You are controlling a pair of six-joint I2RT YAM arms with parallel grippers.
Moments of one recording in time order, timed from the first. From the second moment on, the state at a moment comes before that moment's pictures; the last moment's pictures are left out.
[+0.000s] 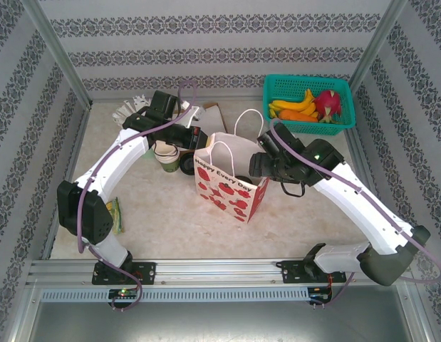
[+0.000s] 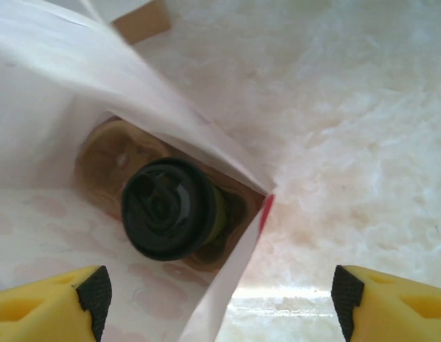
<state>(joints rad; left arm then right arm) -0.36 1.65 1.56 -0.78 0.68 -0.14 0.72 1.28 1.49 -1.32 0.22 0.82</state>
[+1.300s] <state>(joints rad) -0.05 1.31 1.33 -0.73 0.13 -0.47 0.56 1.64 1.72 -1.24 -0.05 0.18</state>
